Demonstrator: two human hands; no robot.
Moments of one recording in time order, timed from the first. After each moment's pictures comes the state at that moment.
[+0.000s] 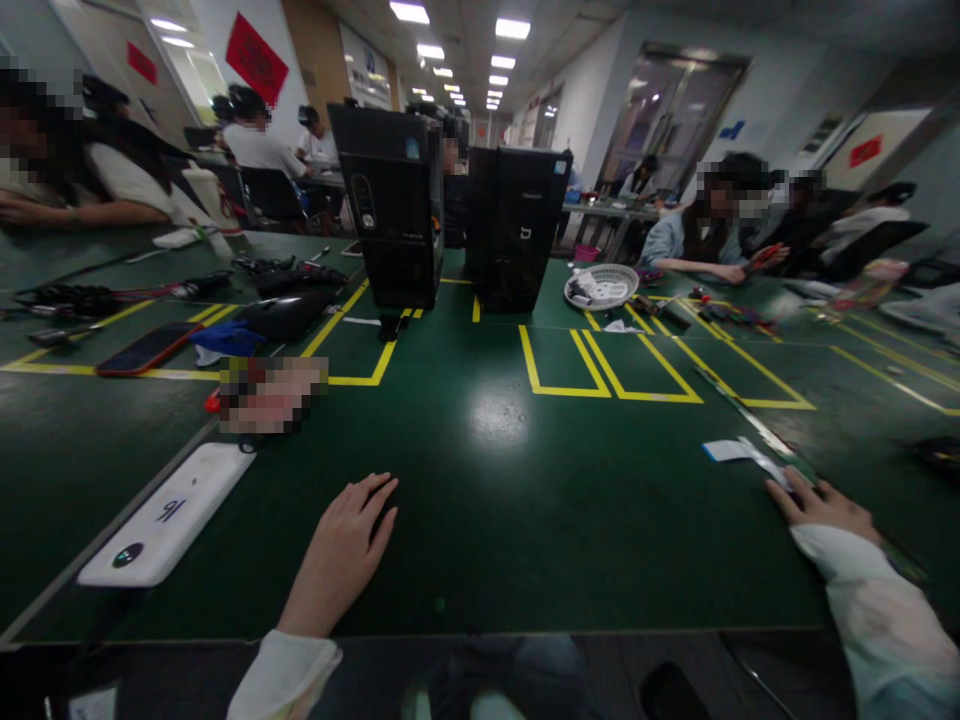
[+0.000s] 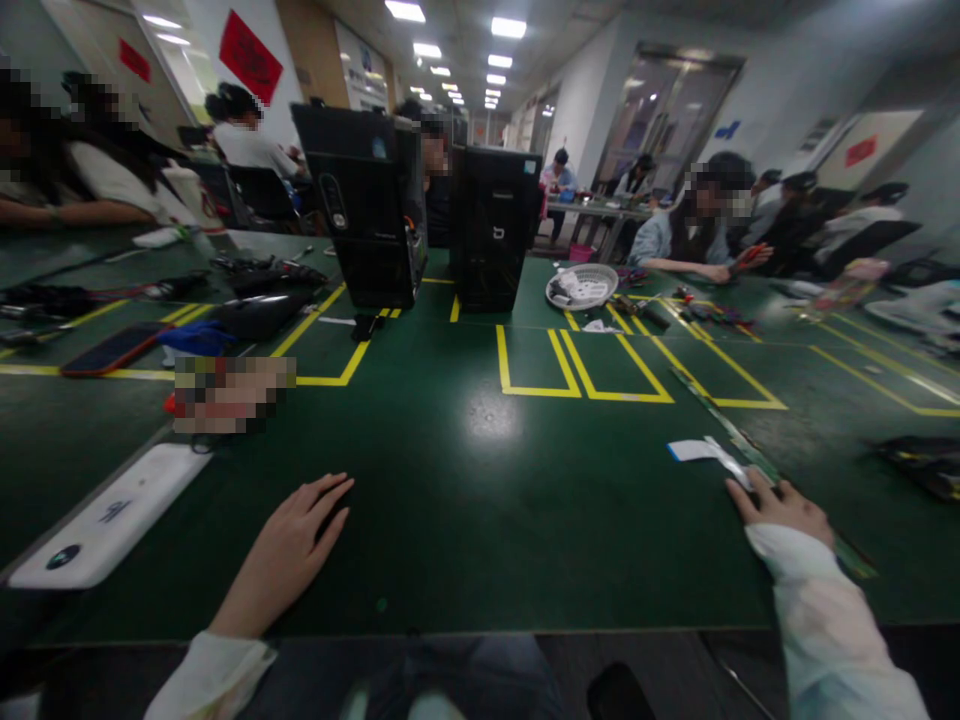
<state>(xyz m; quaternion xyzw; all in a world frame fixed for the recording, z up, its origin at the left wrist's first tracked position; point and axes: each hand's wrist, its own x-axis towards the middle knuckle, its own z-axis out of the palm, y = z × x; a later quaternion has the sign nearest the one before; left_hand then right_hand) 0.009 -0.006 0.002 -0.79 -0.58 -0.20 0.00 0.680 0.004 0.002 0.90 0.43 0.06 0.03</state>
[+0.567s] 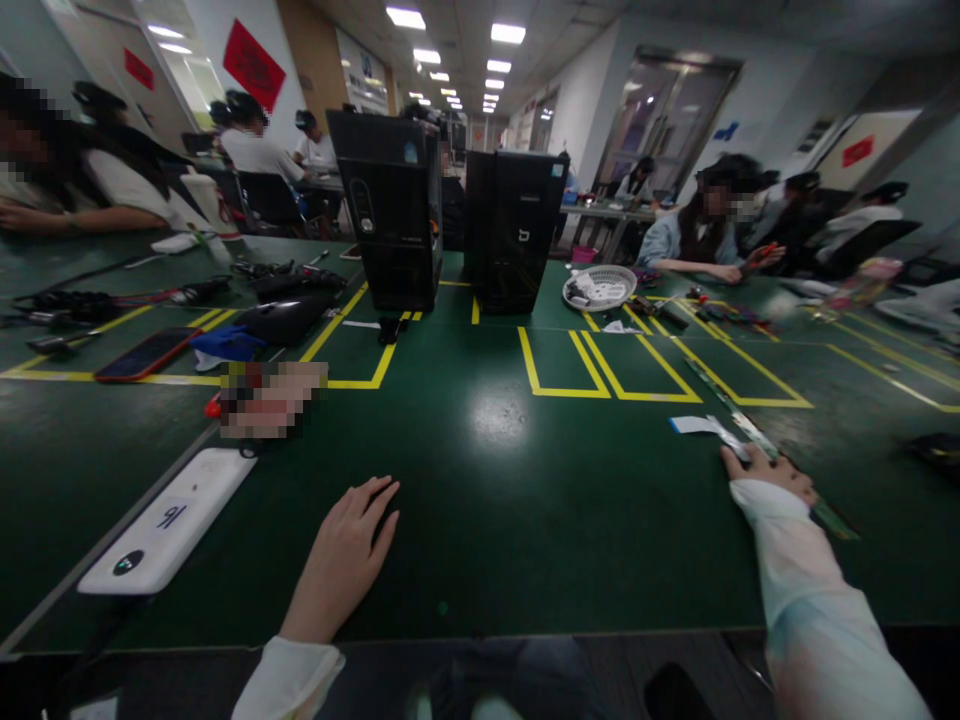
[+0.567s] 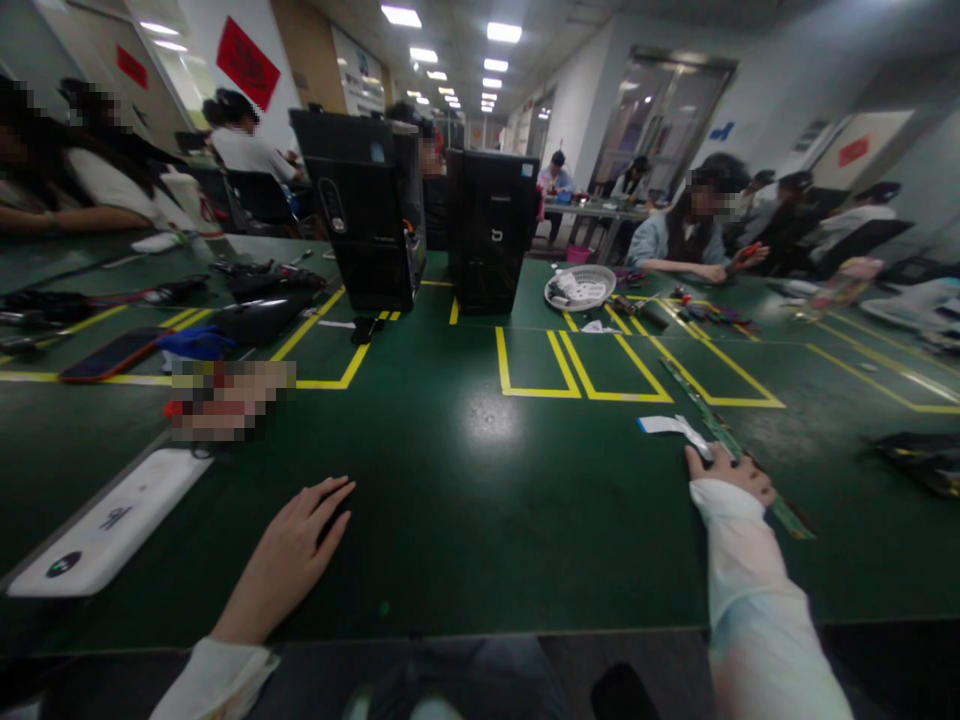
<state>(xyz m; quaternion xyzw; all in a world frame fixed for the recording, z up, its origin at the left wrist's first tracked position) 0.007 -0.005 0.000 -0.79 -0.58 -0.19 0.00 0.616 0.058 0.003 0.92 0.35 0.05 -0.13</state>
